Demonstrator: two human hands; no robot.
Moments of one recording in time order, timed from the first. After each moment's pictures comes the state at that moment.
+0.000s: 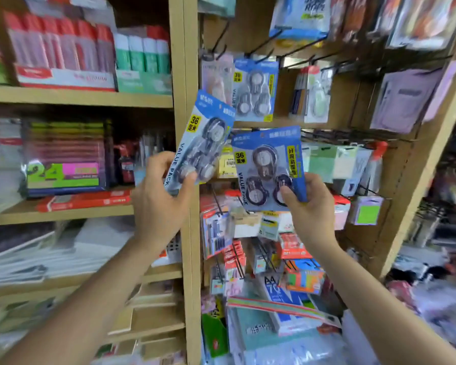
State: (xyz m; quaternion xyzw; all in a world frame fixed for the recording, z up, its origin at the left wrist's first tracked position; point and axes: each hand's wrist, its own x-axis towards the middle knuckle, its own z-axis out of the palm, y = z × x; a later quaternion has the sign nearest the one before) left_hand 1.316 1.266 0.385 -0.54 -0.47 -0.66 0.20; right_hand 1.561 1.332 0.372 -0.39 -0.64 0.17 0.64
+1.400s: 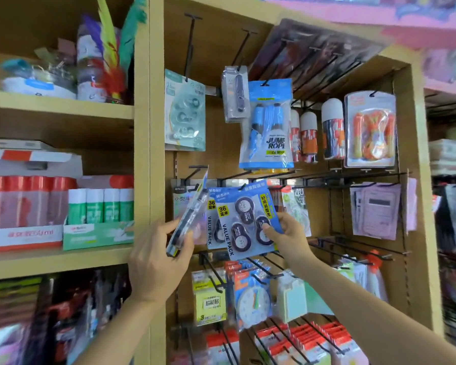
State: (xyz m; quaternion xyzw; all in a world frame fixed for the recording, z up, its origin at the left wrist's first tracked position) left_hand 1.301 1.446 0.523 -0.52 -0.29 -0.63 0.49; right_hand 1.557 1.539 0.537 -0.32 -0.62 0.29 0.65
